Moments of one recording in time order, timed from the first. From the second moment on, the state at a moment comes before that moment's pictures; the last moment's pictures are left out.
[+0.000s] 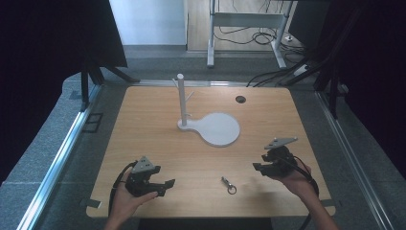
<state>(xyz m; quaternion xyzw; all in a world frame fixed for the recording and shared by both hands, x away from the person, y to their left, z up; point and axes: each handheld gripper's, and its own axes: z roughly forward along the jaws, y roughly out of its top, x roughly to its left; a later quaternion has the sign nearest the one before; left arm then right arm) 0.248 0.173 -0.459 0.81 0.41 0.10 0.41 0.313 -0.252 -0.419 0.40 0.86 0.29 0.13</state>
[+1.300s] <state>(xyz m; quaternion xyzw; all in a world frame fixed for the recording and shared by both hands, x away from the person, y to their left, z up) 0.249 0.175 -0.462 0.81 0.41 0.11 0.40 0.320 -0.179 -0.436 0.33 0.92 0.21 0.05</state>
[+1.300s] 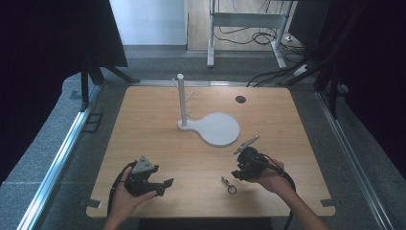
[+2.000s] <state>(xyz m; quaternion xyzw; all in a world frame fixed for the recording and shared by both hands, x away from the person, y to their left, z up) 0.248 0.170 -0.462 0.82 0.40 0.10 0.39 0.315 -0.154 -0.464 0.30 0.94 0.16 0.02</state>
